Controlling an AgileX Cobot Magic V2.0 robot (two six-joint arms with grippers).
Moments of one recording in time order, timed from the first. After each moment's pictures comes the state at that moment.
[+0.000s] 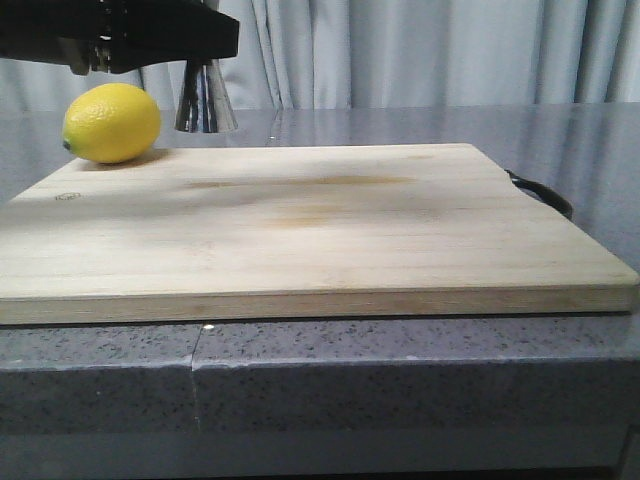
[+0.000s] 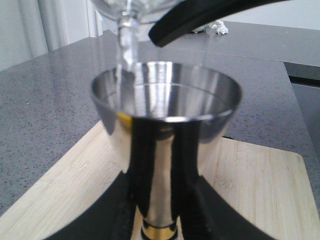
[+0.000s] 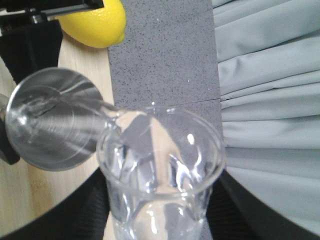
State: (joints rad) left arm -0.18 1.66 -0.95 -1.76 1.16 2.17; right arm 0.81 1.68 -1.79 -0.43 0.88 -0.69
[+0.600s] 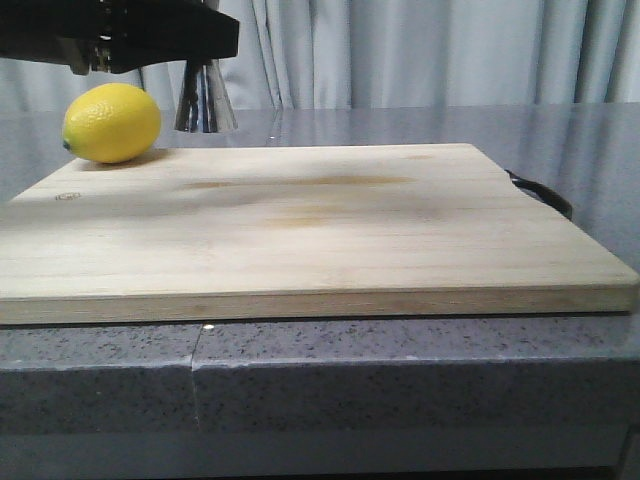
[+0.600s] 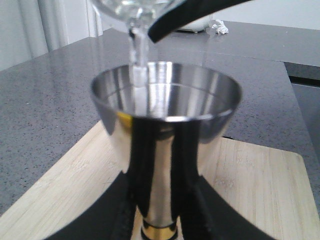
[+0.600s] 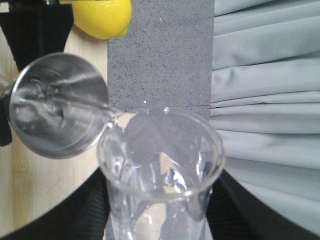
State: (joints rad) left arm -0.18 1.66 -0.95 -1.76 1.16 2.17; right arm 0.81 1.68 -1.79 -0.44 0.88 -0.83
